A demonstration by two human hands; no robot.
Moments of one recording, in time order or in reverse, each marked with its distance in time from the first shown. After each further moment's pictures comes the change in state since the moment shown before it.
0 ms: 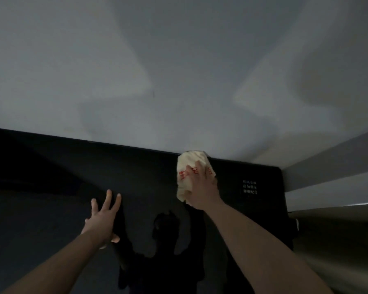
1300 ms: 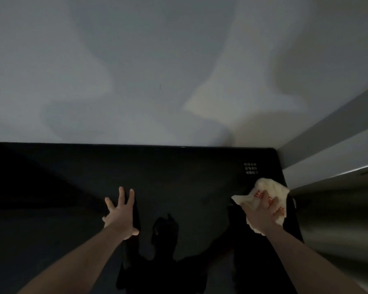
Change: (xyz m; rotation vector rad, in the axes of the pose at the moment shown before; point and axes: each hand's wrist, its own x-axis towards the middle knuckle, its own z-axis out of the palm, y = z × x) left_hand -0.003 -0.004 -0.002 0.016 0.005 -0.001; right_hand -0.133 0.101 0.065 0.429 -0.045 0.916
